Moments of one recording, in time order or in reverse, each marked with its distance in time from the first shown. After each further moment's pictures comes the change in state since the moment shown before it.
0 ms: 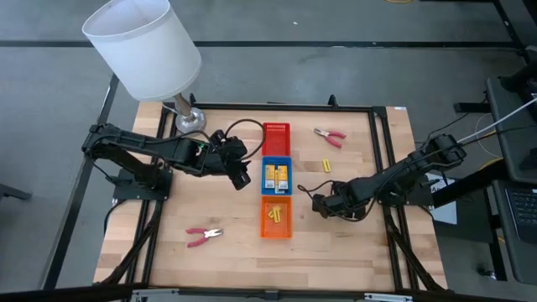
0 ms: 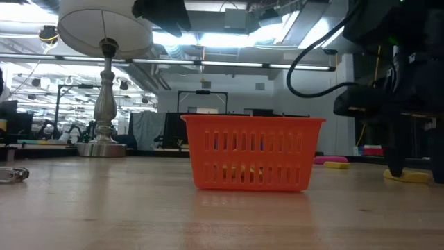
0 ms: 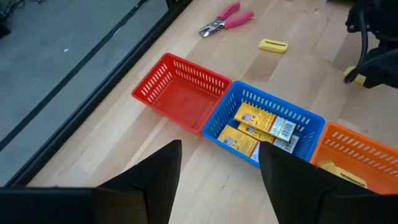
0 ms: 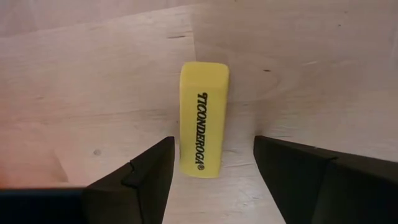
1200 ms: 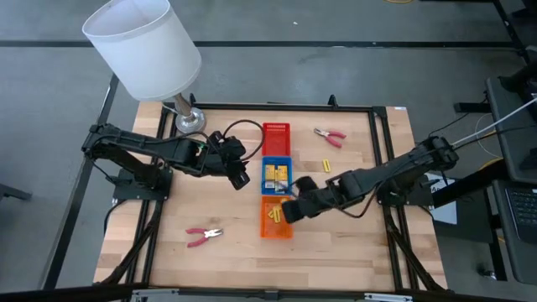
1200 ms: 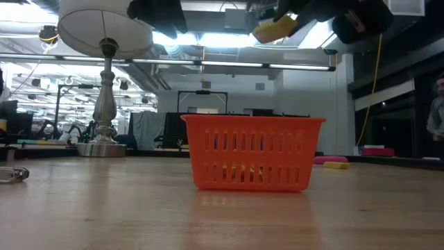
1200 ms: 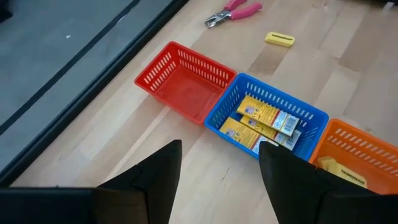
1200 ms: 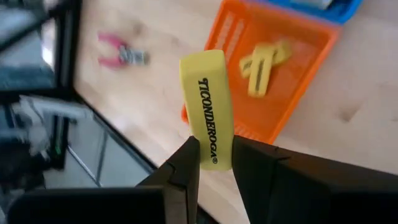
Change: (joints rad) left arm -0.005 0.000 0.001 -0.044 0.000 -0.072; right arm 0.021 0.062 0.607 -0.054 0.115 -0.542
